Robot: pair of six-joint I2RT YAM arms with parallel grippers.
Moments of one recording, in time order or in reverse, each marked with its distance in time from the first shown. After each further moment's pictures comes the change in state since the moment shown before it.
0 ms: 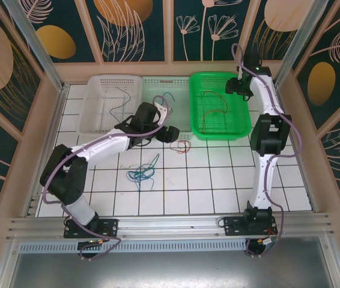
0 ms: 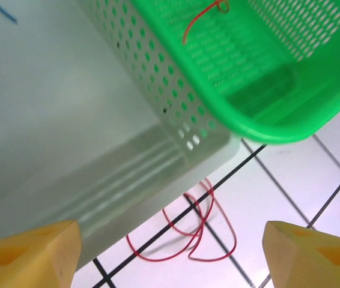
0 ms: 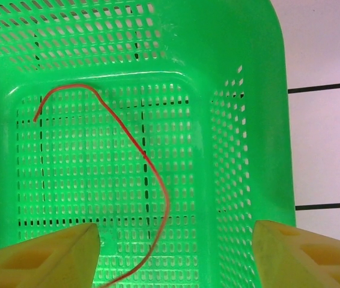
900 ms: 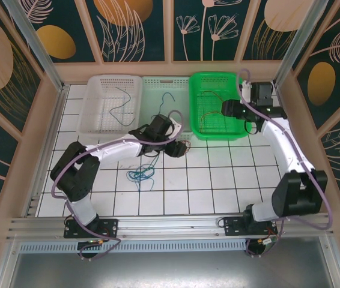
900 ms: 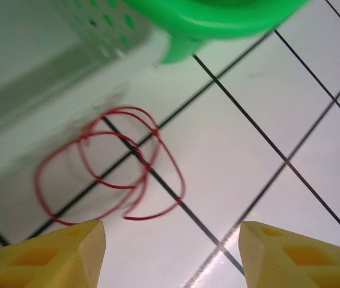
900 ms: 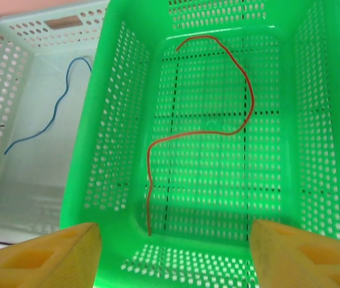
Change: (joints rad) left arm -0.135 0.077 -0.008 -0.060 0.018 0.010; right arm 0.072 -0.918 -1.037 0.397 -0.165 0.087
